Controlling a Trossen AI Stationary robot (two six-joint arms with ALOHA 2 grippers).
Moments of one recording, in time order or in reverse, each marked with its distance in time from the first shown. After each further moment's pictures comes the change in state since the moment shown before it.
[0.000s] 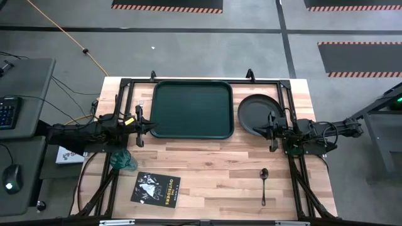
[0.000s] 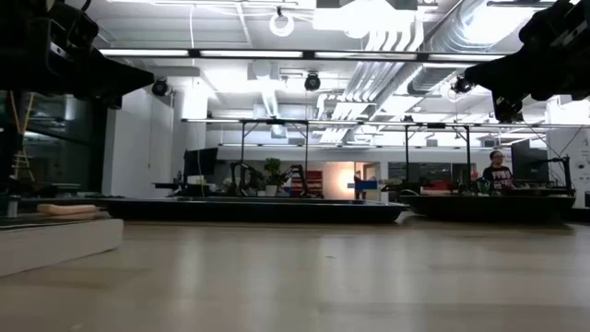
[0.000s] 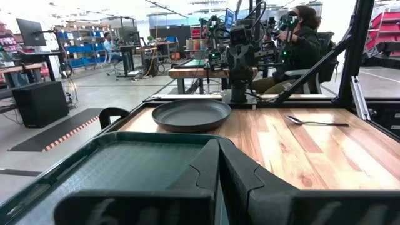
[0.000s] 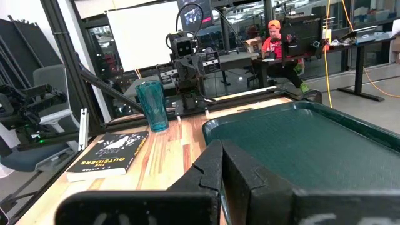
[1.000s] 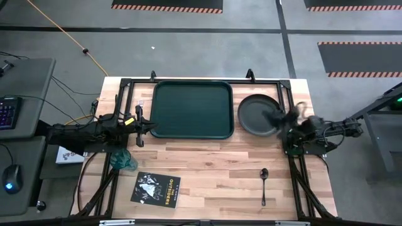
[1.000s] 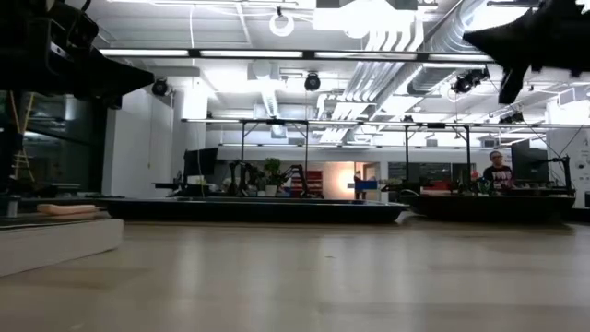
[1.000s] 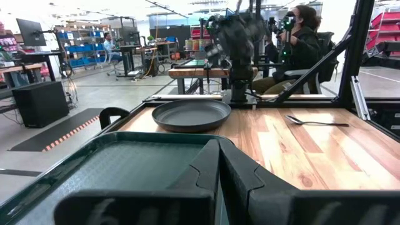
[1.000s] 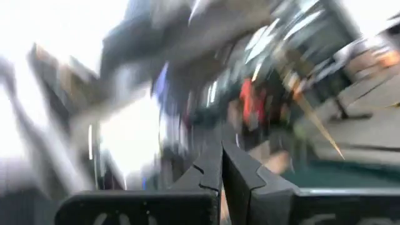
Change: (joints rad) left arm 0.000 0.000 0.000 0.000 0.000 0.000; right arm 0.000 0.001 0.000 0.407 0.277 0.243
